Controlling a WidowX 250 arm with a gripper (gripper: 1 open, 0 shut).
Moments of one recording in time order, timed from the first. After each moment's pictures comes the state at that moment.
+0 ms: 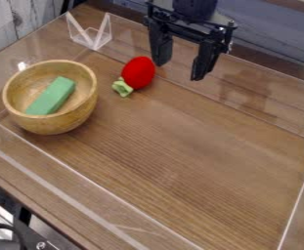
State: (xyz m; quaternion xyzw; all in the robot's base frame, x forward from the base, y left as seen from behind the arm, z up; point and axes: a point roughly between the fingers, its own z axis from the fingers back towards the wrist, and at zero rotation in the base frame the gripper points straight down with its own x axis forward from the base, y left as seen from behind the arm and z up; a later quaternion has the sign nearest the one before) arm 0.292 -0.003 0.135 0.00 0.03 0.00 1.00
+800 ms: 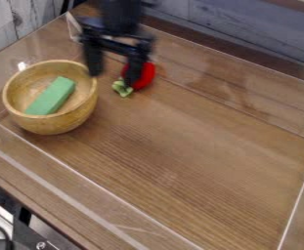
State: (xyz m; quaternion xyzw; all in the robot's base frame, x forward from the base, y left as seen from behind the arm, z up) arm 0.245 0.098 0.119 0.00 0.04 0.09 1.00
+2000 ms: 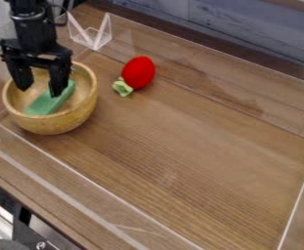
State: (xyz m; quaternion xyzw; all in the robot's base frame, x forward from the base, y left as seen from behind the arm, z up) arm 0.232 0.184 0.061 0.02 0.02 0.17 0.99
